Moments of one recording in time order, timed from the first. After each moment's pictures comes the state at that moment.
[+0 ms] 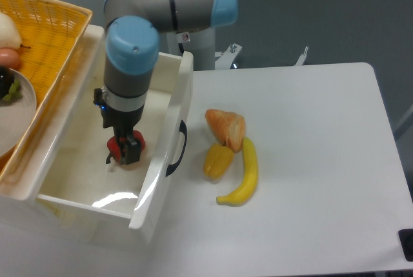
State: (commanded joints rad) arm 2.24 -1.81 -1.50 -1.26 1.14 1.20
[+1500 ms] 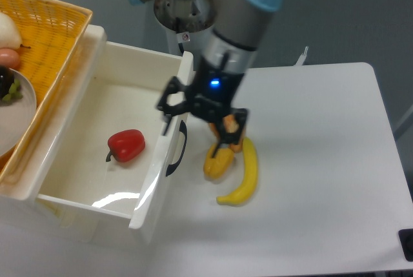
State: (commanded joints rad) arm 2.62 -1.78 -1.48 -1.15 0.98 0.70
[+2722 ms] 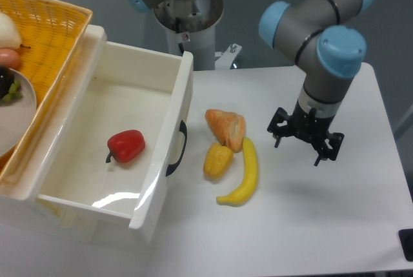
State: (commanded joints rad) arm 2.69 -2.01 -1.50 -1.17 1.55 1.30
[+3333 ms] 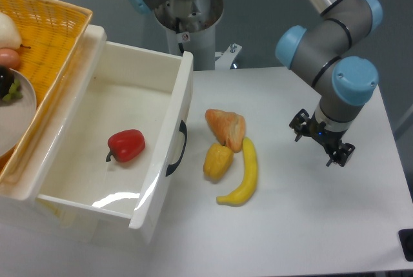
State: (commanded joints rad) arm 2.76 -2.08 -1.48 -1.16 1.53 1.55
